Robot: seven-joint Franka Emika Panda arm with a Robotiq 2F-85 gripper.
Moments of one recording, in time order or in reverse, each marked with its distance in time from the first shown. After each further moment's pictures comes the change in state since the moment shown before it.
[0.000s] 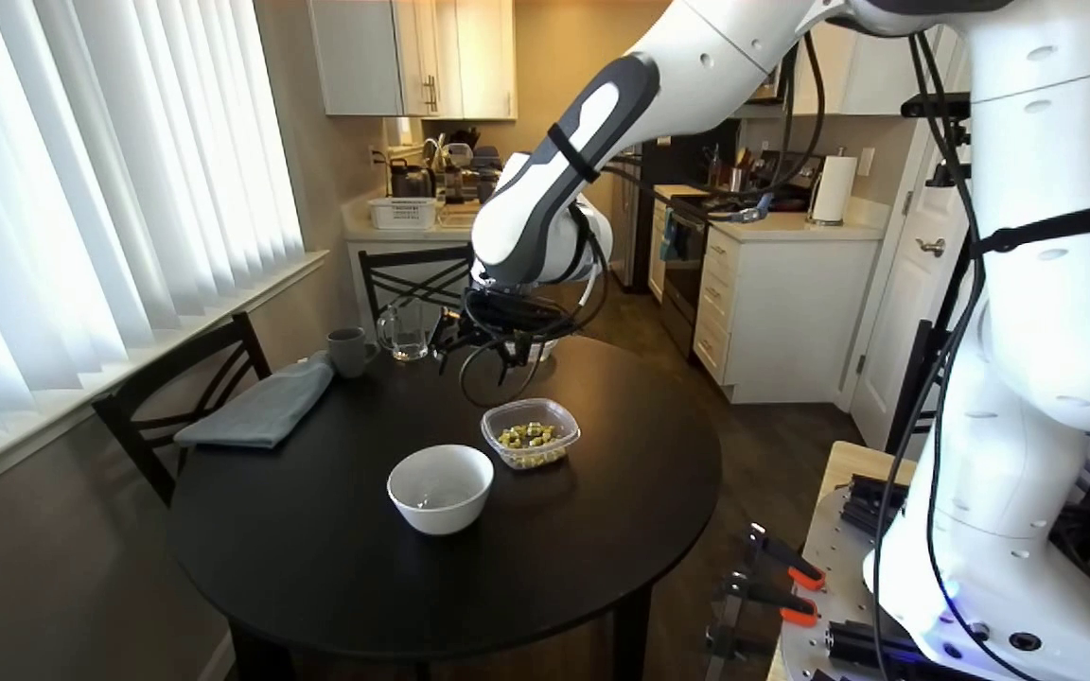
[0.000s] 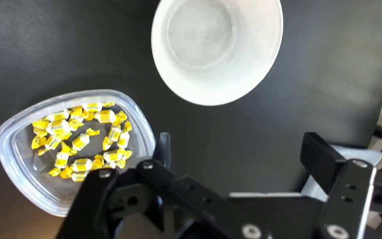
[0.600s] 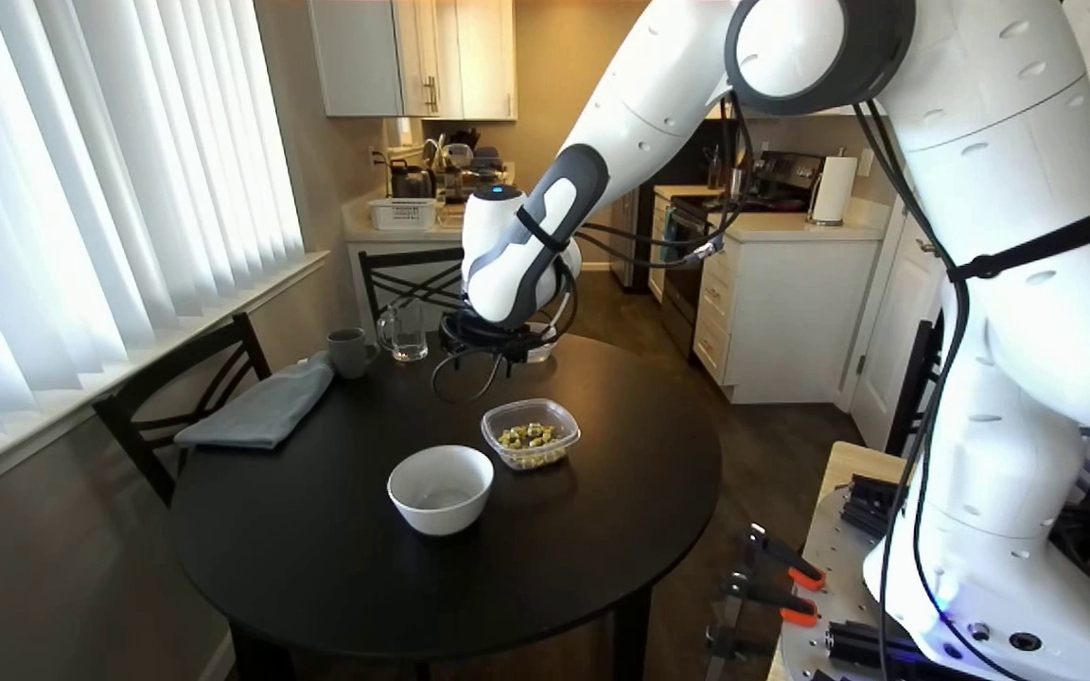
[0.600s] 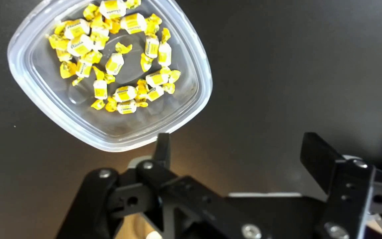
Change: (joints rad) arm 0.178 0.273 -0.317 0.263 -0.348 -0.059 0.510
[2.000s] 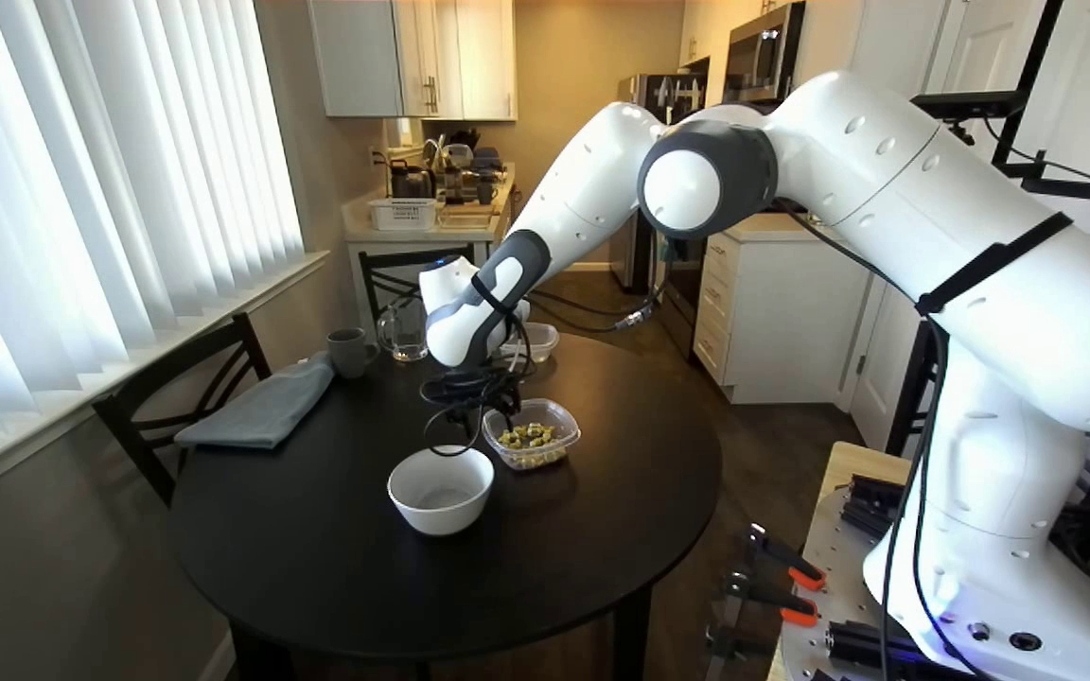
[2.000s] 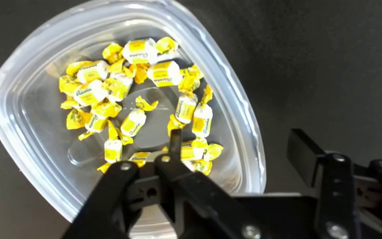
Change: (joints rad) arm -0.165 0.387 0.156 0.481 -0.037 -0.455 -0.048
